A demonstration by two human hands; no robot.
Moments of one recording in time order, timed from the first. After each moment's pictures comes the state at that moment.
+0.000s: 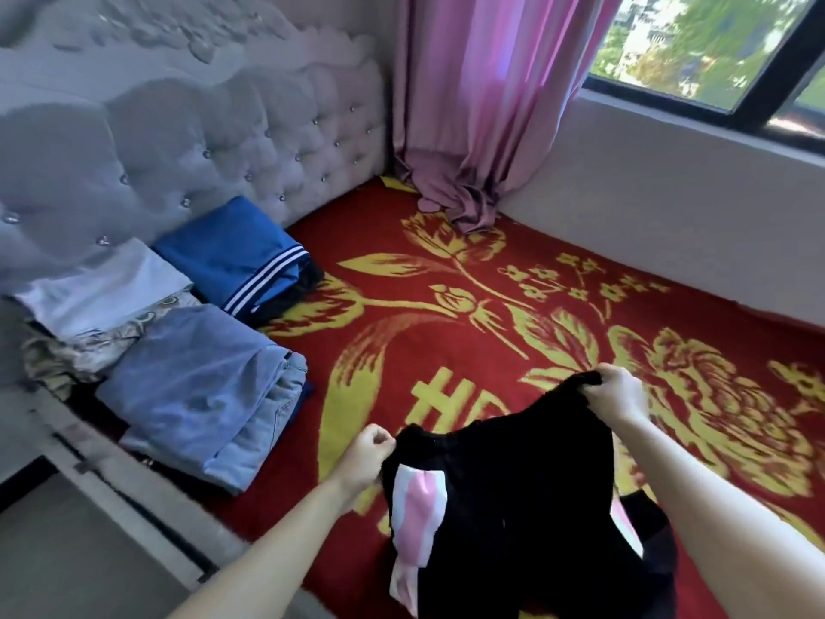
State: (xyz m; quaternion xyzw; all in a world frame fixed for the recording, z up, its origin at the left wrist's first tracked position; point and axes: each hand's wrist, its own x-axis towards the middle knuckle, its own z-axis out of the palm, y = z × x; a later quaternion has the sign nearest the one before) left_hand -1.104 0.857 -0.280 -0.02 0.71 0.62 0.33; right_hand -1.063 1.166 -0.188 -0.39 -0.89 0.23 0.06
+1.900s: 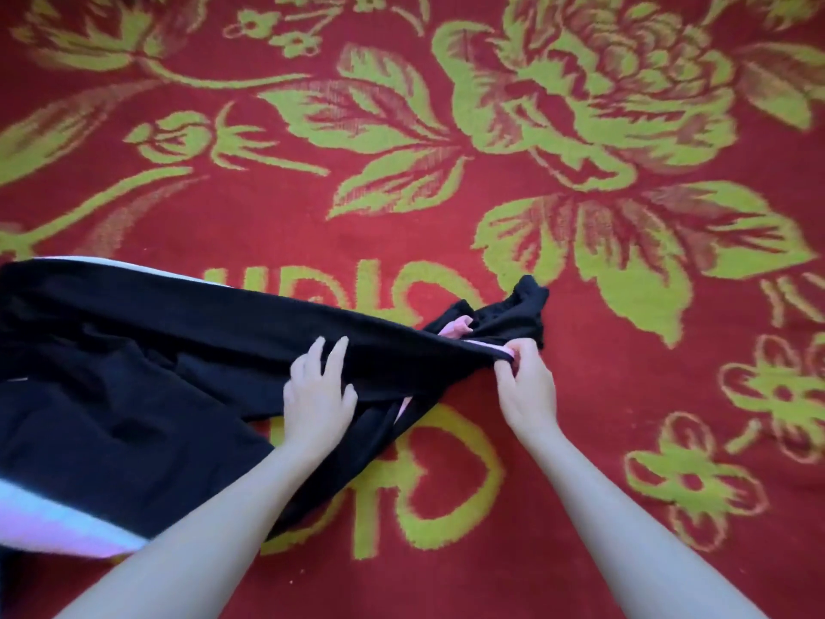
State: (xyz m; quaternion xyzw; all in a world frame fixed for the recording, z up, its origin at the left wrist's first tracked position) left_hand -1.100 1.130 -0.464 0.32 0.92 0.06 0.23; right_hand -0.933 1.286 -0.472 -0.53 -0.74 0.40 0.09
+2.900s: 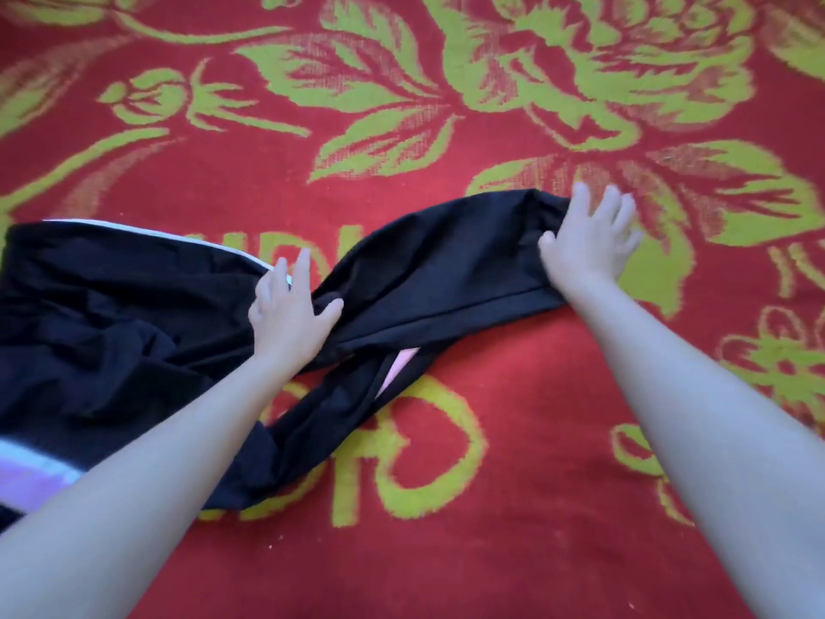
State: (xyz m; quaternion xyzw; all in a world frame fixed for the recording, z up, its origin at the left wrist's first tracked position) left_hand -1.126 1.170 -0.453 0.27 0.94 0.09 0.20; right_hand -0.955 1.405 -0.440 -0.58 -0.80 0.15 -0.02
